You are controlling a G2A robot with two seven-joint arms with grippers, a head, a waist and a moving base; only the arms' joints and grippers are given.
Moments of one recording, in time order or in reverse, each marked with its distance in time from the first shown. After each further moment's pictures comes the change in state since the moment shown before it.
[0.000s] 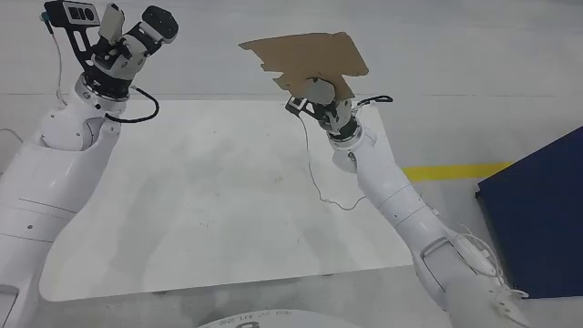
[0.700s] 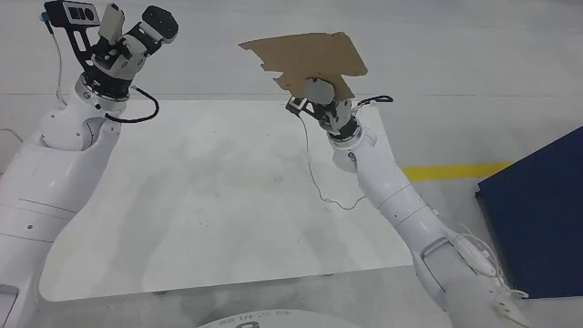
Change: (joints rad) left arm 0.000 0.000 0.000 0.000 0.000 0.000 0.000; right arm -0.007 -0.001 0.014 -0.009 -0.030 -0.041 -0.036
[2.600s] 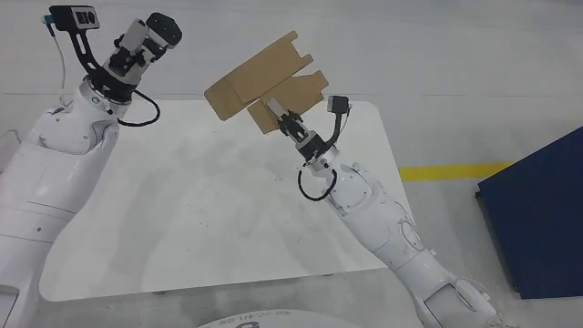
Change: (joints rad) left arm 0.018 -0.010 0.003 0.000 0.394 0.010 0.161; right arm -0.311 -0.031 0.124 -0.330 -1.920 -0.997 -1.298
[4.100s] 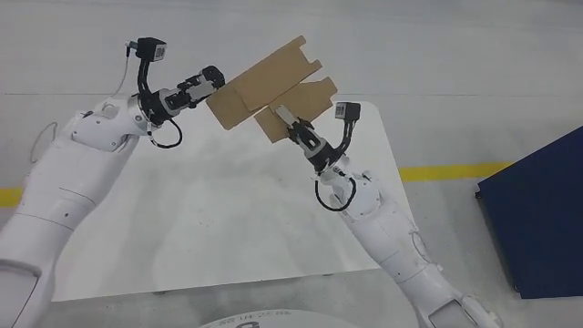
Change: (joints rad) left arm -0.106 -0.062 0.133 0.257 -0.118 -0.120 -0.417; right arm -0.105 -0.012 0.119 -0.069 0.147 -0.053 0.206
